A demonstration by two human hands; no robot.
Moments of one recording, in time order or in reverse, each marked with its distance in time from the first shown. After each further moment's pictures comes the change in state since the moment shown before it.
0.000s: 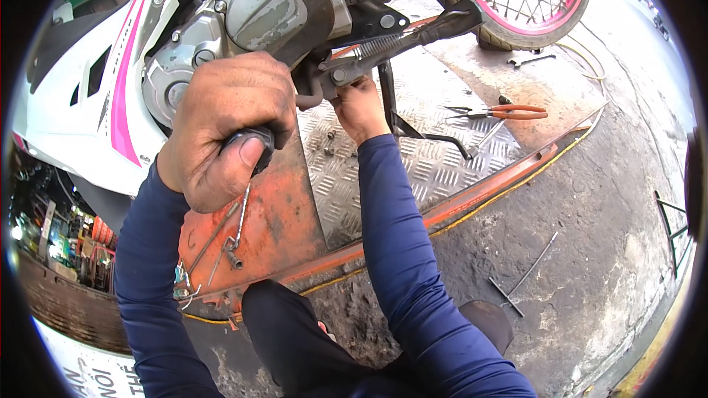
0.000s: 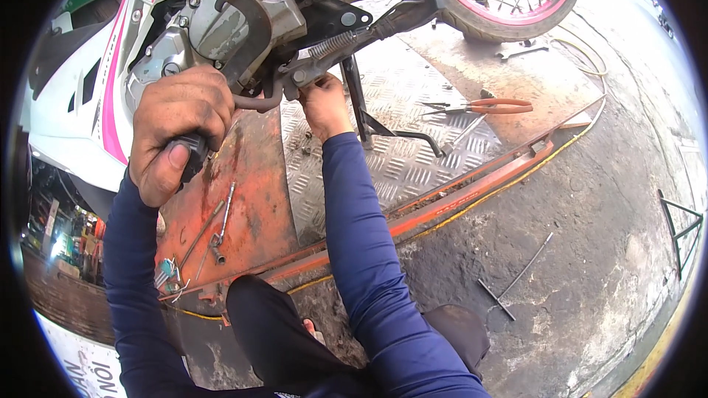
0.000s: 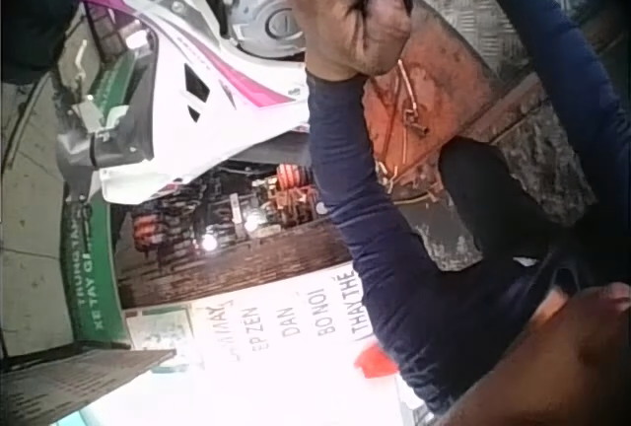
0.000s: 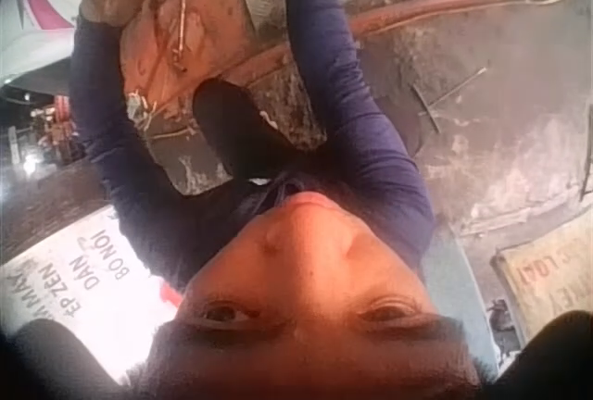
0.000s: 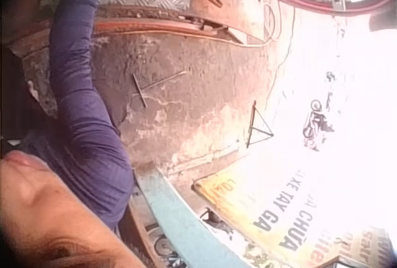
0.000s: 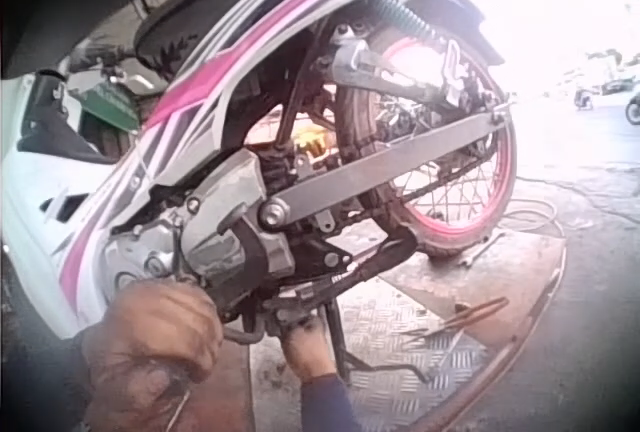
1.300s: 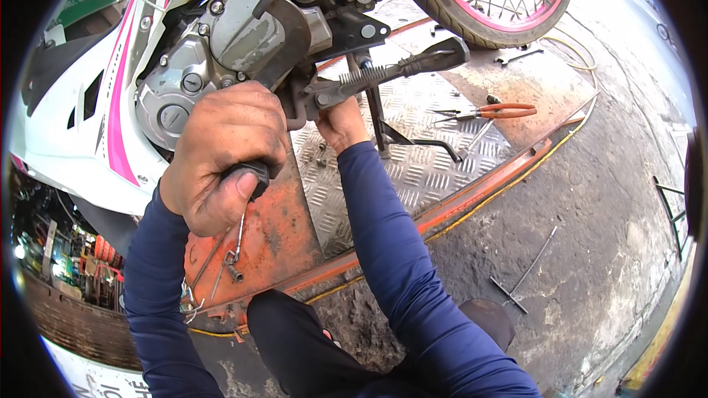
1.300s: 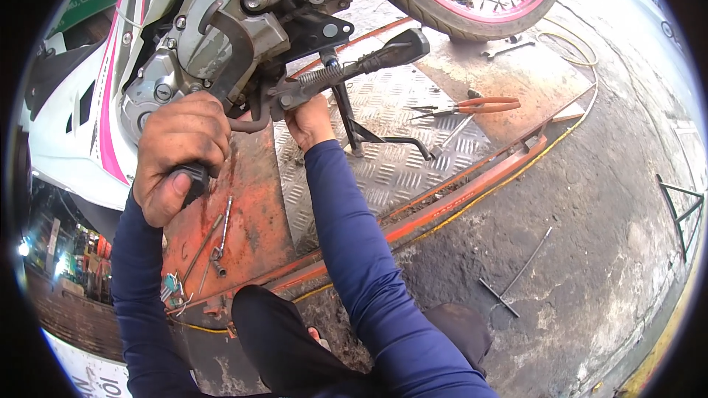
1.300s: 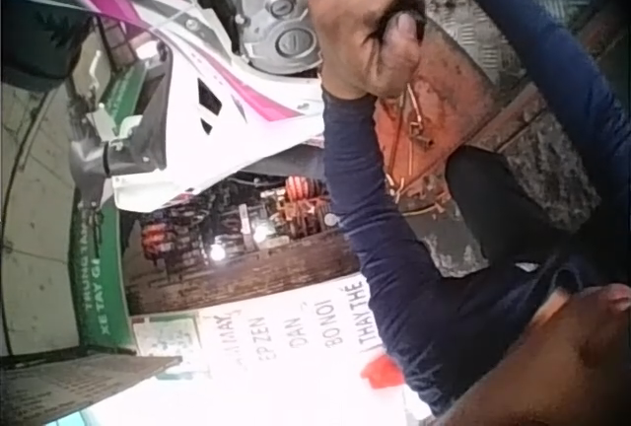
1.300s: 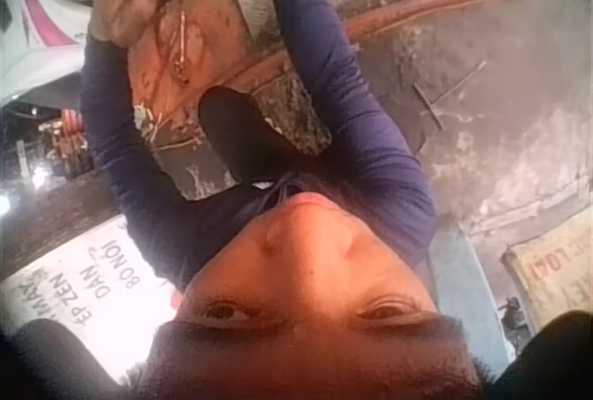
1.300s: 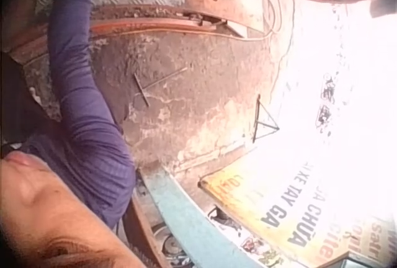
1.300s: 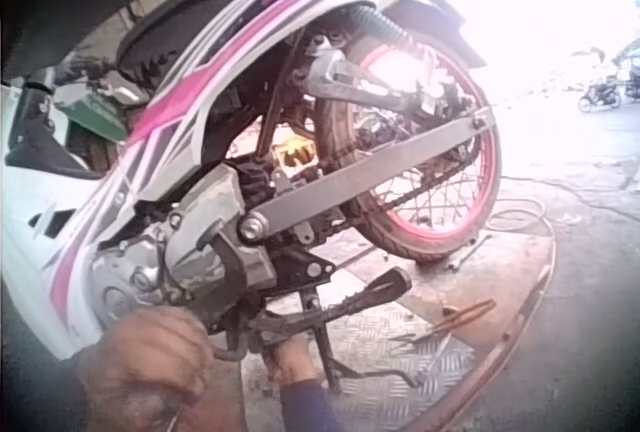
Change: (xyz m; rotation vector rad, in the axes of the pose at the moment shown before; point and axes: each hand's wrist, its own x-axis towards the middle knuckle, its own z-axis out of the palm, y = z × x) left_hand 0.003 0.000 0.007 -0.039 -0.028 0.042; right_hand 0.006 0.008 -0.002 0.150 0.022 0.087
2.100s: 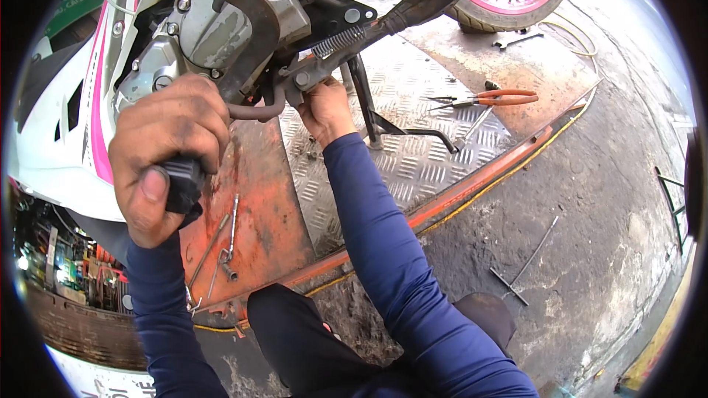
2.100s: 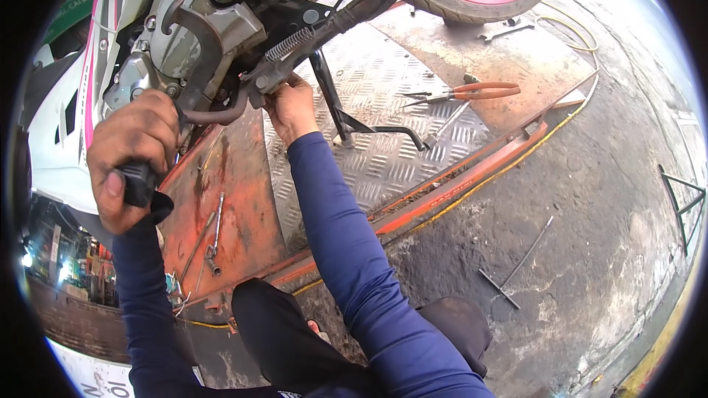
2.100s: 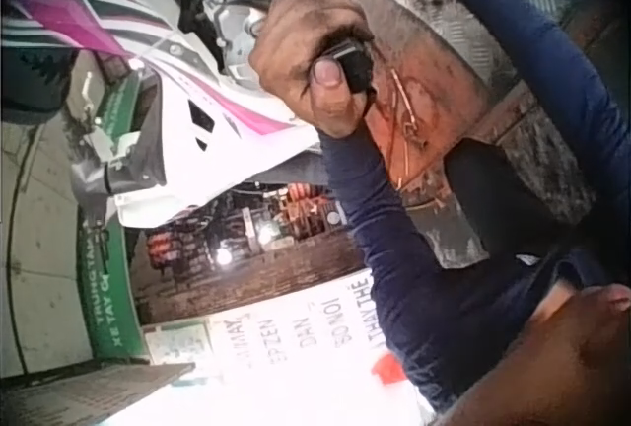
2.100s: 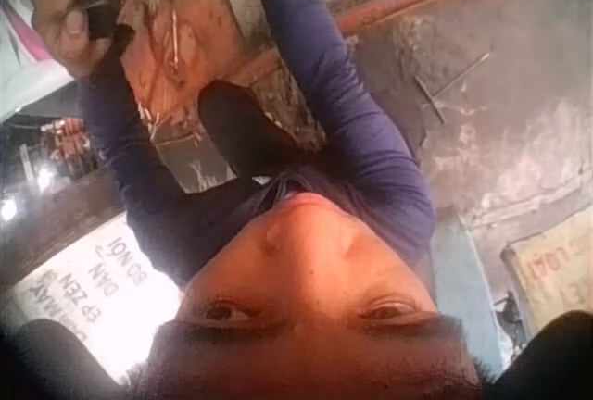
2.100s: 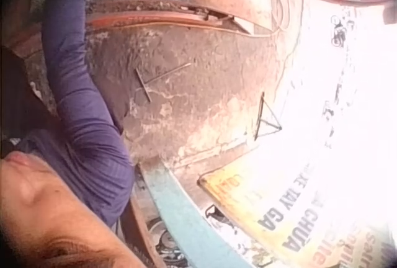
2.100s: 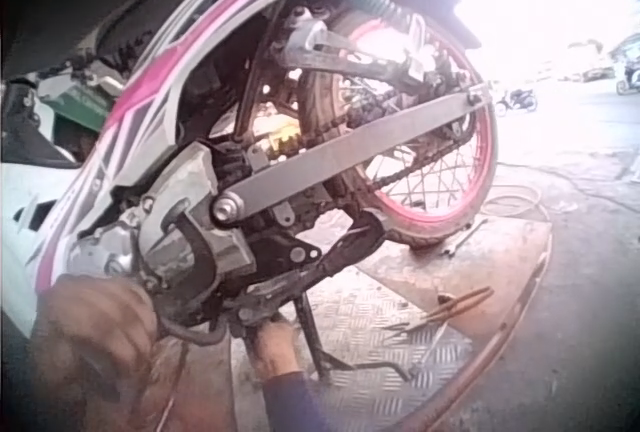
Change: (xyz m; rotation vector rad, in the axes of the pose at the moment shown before) left_hand -0.001 0.007 -0.004 0.011 0.231 -0.104; right_hand -0.002 -0.003 0.013 0.034 0.062 0.007
